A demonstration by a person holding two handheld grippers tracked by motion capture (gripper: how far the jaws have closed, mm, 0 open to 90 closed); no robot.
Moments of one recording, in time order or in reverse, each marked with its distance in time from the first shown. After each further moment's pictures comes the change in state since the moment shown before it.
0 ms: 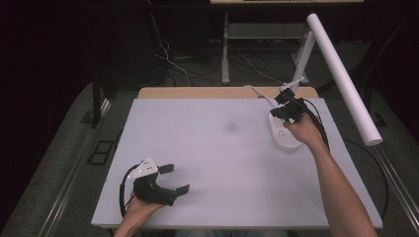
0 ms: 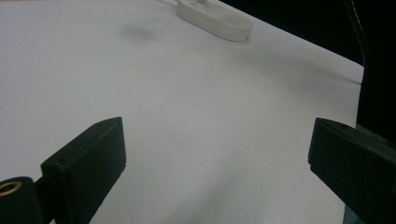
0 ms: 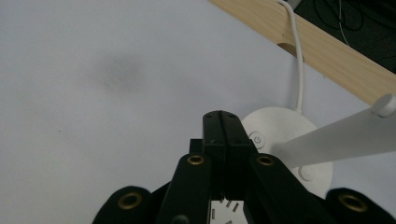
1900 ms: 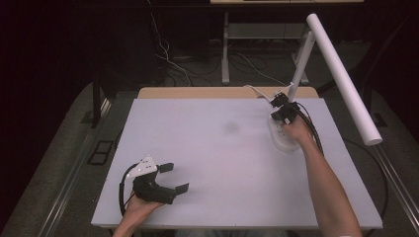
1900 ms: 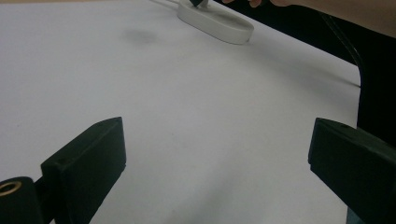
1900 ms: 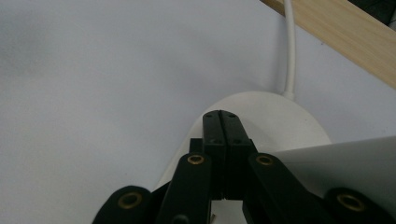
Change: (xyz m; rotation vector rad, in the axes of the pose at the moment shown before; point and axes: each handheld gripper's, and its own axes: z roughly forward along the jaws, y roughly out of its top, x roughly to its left) left arm 0.003 0.000 0.000 -0.011 -0.001 -0.004; right arm -0.030 -0.011 0.072 0.092 -0.081 0.004
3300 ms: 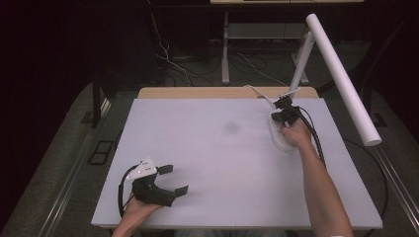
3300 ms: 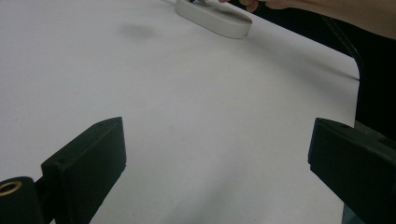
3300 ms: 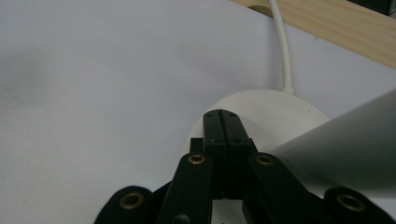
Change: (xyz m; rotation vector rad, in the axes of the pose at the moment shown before) left arm -0.002 -0.003 -0.003 0.018 -0.004 0.013; right arm -0.001 -0.015 0.005 -0.098 0.011 0.142
